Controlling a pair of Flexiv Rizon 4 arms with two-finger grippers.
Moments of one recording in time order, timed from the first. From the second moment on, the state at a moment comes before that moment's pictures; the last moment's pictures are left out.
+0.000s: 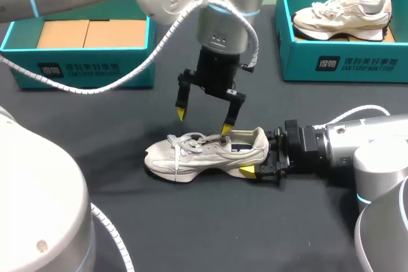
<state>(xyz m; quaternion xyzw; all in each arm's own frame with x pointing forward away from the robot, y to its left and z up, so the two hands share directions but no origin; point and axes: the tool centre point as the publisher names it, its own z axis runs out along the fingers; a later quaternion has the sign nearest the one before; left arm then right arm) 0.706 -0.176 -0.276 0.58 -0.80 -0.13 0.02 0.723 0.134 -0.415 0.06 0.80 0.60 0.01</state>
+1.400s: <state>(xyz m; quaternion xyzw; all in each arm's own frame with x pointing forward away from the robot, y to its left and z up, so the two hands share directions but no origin) 0.706 -0.199 -0.359 0.68 -0.72 -0.15 -0.04 0.723 0.134 -0.415 0.06 0.80 0.60 0.01</state>
